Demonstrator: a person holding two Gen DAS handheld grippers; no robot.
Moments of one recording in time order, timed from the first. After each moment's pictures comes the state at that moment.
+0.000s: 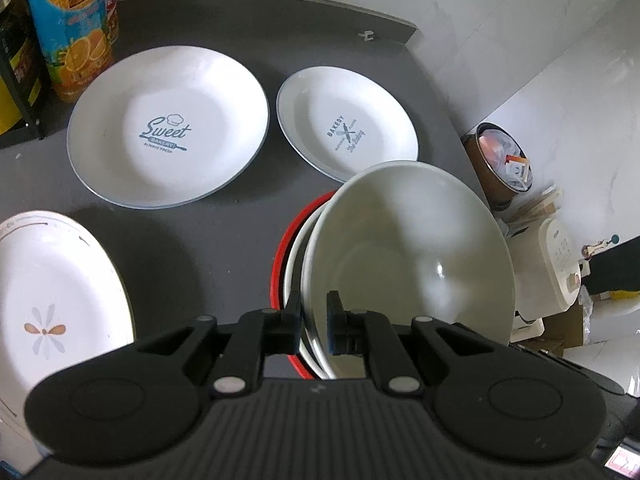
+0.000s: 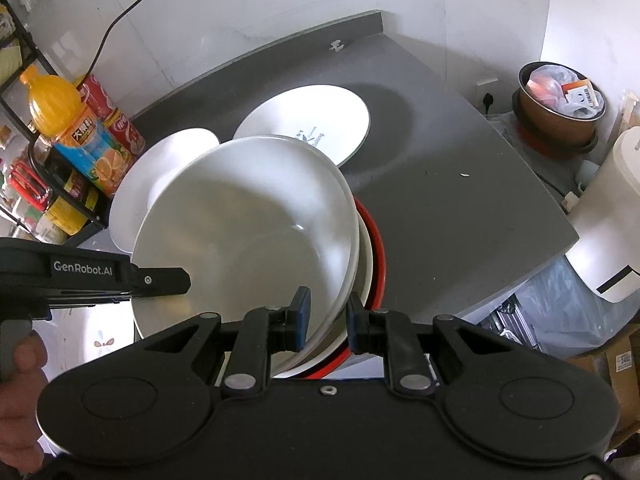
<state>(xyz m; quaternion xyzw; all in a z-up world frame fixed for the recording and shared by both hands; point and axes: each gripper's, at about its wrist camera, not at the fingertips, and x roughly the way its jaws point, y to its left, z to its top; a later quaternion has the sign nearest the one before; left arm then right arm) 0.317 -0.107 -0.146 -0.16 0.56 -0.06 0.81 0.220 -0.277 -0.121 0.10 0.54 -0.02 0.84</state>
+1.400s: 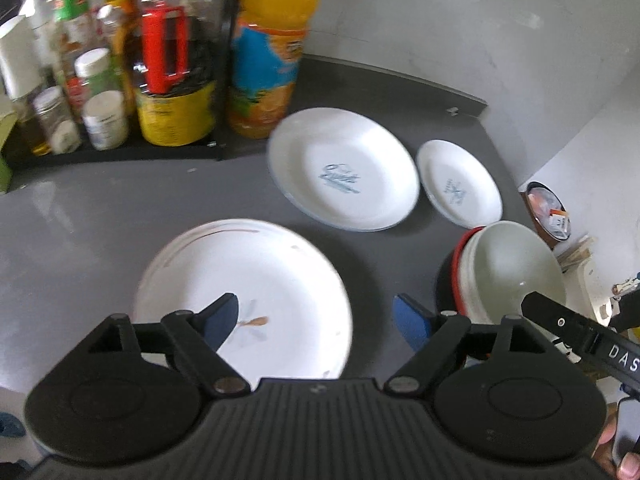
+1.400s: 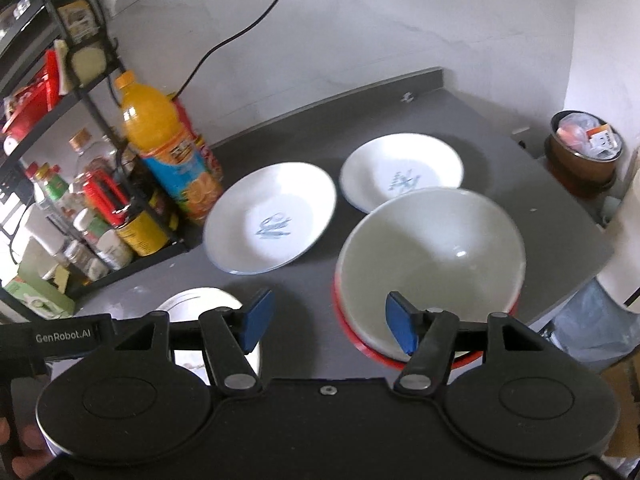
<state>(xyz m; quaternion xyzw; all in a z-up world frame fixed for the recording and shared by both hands) 0.224 0.041 -0.097 -0.16 0.50 0.03 0.85 0.192 -0.161 -0.066 0.10 0.47 0.00 0.88</state>
